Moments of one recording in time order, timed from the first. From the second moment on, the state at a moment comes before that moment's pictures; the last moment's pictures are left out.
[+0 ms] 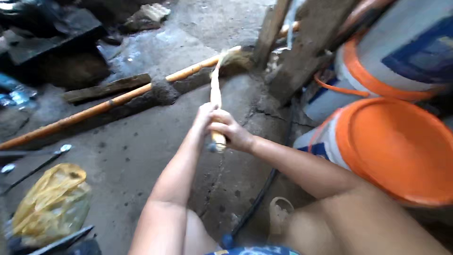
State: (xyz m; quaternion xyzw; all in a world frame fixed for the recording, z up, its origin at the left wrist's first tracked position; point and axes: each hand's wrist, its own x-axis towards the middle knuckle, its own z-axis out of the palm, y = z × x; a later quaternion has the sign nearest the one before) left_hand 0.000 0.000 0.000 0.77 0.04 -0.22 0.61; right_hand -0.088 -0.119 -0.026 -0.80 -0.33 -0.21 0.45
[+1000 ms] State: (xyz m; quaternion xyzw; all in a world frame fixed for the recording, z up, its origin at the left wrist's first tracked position) left_hand -0.038 -0.006 -0.027 0.75 0.04 -0.13 0.65; right_hand -0.086 -0.110 -0.025 -0.71 0.04 0.15 0.69
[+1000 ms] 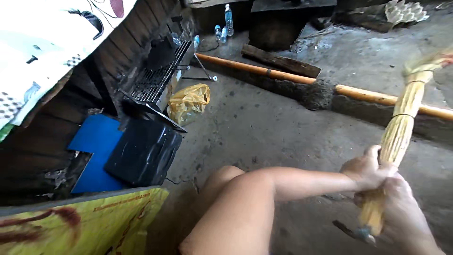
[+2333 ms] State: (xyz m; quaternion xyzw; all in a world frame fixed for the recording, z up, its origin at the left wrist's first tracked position) left_hand -0.037 0.000 -0.013 0.77 -0.06 -0.44 0.47; right_hand -0.115 -0.234 0.009 -0.86 0.28 0.16 0.39
